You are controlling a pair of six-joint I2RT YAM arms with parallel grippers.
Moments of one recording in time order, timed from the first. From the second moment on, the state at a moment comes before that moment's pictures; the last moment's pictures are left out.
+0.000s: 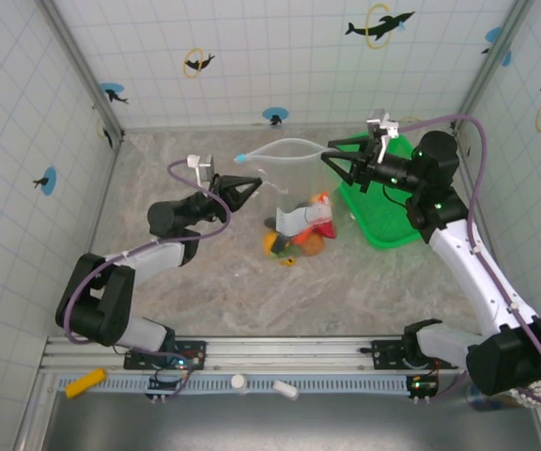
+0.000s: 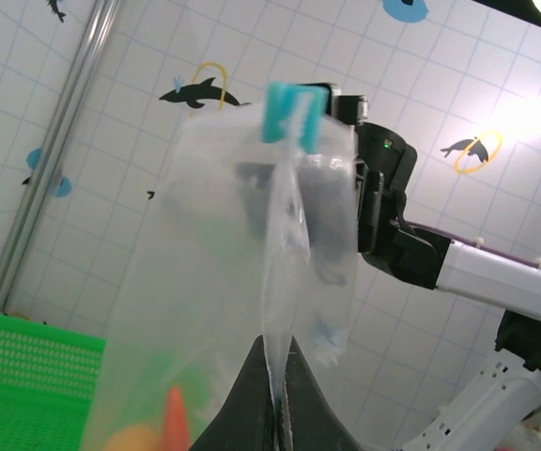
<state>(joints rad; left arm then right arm) -0.38 1.44 0.64 1.49 0.96 -0.95 0.30 1.16 1.09 0.10 -0.85 0.26</state>
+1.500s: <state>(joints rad) -0.56 1.15 0.80 -0.15 0.81 0.34 0.91 1.24 1.24 -0.56 -0.26 -0.69</state>
